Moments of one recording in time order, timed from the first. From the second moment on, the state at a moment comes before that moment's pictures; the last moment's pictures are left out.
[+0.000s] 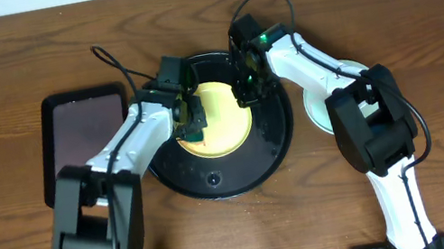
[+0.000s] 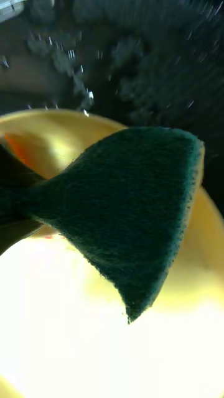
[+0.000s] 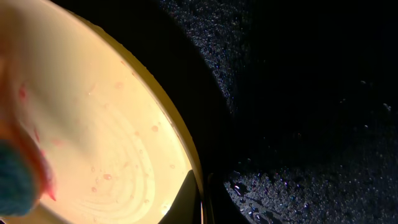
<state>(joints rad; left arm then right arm) -0.33 1.85 1.15 -0.60 0.03 -0.41 0.47 2.29 1.77 -0.92 -0.30 0.27</state>
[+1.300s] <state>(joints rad) -0.33 1.88 1.16 -0.51 0.10 -0.14 0.47 2.29 1.77 -0.92 -0.30 0.27</state>
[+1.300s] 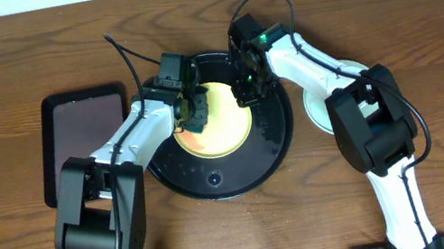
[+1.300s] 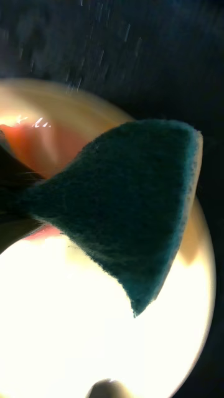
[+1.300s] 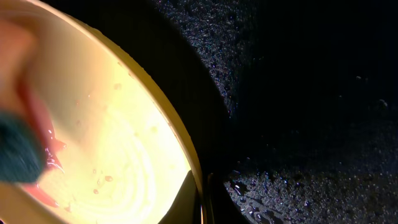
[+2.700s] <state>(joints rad) -0.07 1.51 1.29 -0.93 -0.32 -0.31 0.57 2.14 1.77 -0.95 0.02 0.25</state>
